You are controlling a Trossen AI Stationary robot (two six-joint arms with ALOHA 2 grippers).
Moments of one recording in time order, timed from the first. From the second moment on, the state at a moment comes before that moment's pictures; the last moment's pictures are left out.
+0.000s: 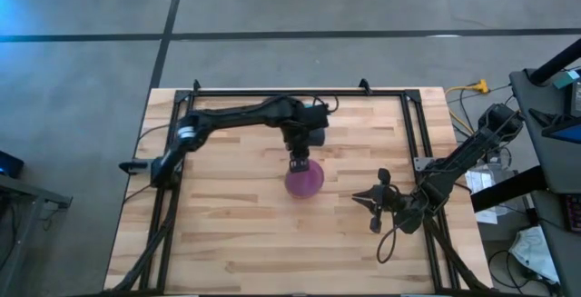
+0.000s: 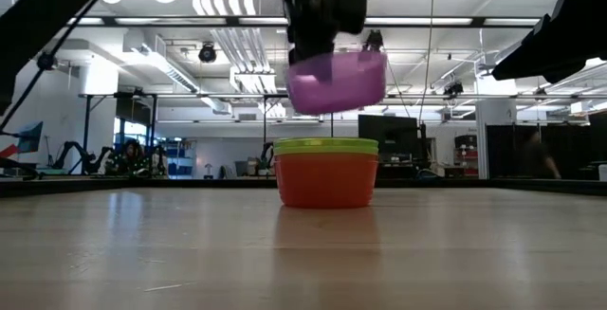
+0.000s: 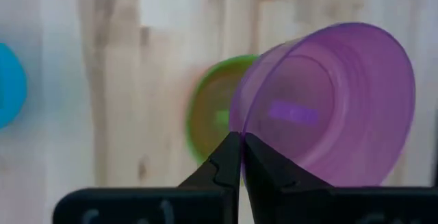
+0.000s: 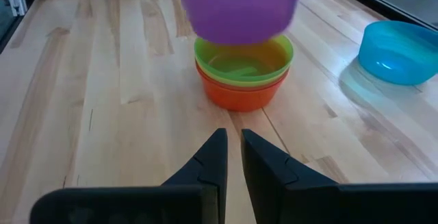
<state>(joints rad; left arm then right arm) 0.17 2.14 2.18 -1.30 0.26 0.05 0.77 1.15 0.47 -0.09 0.86 0.65</state>
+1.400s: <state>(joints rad) 0.20 2.30 2.20 -1.37 0.25 0.15 0.77 1.15 0.47 -0.09 0.86 0.65</state>
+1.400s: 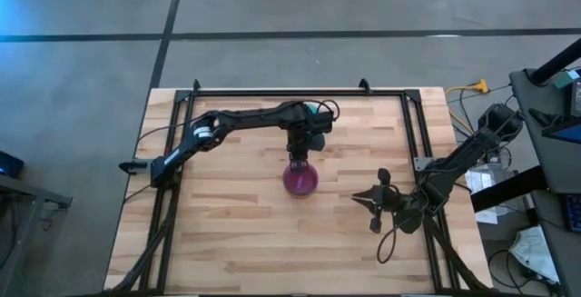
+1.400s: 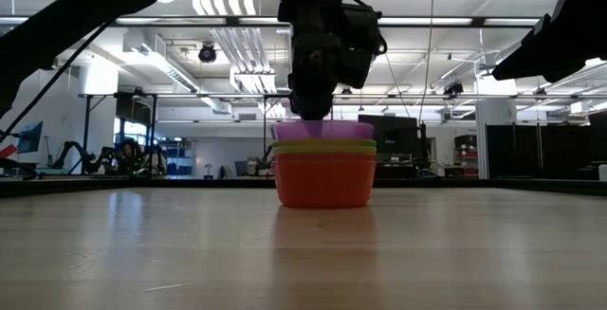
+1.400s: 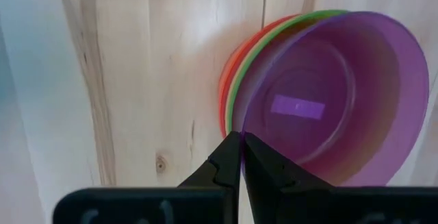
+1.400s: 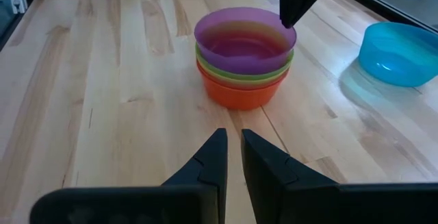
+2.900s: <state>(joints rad) -0.05 1.86 1.83 -1.04 0.04 0.17 0.77 1.15 0.47 -0.09 0.78 0.75</state>
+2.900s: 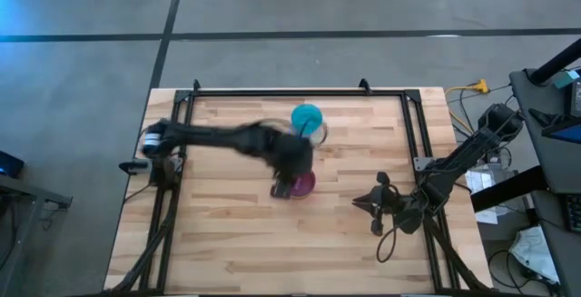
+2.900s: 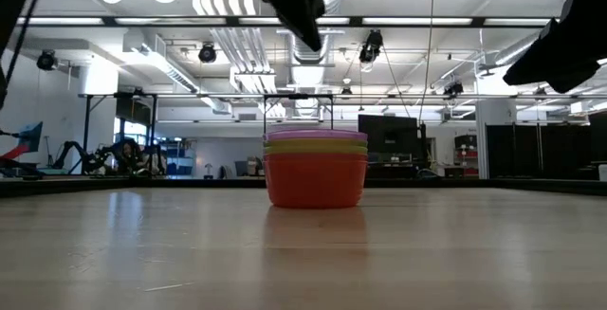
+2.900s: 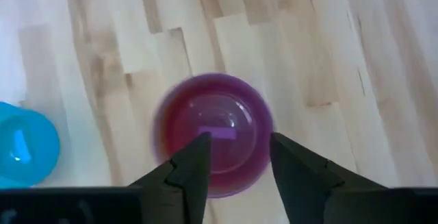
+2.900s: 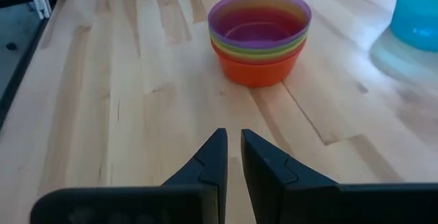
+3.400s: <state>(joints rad) -0.16 1.20 0.65 0.13 -0.12 -0.05 0.74 1.32 0.46 0.20 0.92 0.57</state>
